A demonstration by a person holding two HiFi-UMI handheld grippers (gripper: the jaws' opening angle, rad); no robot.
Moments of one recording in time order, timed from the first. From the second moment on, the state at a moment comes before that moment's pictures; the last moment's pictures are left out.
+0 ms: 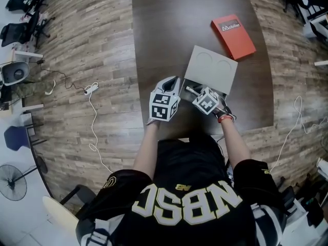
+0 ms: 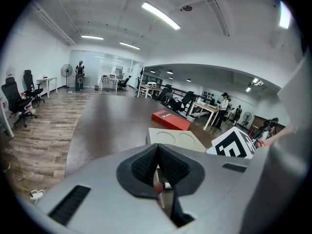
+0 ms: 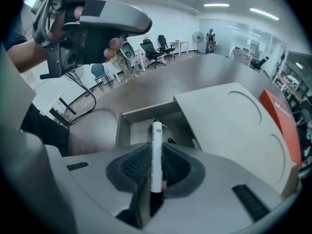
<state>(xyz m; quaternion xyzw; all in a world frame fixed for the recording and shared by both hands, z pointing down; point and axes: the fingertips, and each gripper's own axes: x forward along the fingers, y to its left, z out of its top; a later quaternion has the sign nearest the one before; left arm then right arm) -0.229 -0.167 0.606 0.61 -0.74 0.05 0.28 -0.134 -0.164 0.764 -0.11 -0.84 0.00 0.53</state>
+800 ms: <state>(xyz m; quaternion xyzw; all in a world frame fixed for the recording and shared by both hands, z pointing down) -0.232 -0.166 0.589 0.65 -0.71 0.05 0.26 -0.134 -0.180 0.719 0.02 -0.89 0.07 0.45</state>
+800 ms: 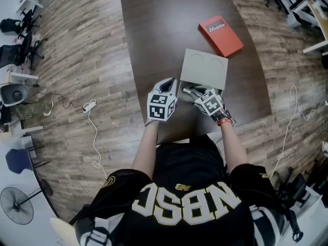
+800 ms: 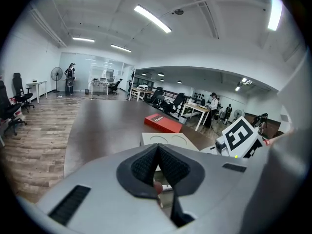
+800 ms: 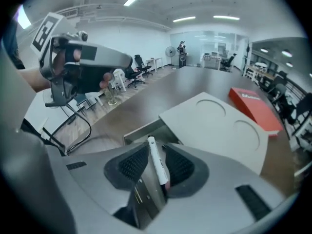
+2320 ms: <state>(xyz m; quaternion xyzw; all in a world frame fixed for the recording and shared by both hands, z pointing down) -0.184 -0.137 0.440 0.70 -0.71 -0.02 0.03 0.010 -0.208 0.456 0.48 -0.87 0.03 0.07</state>
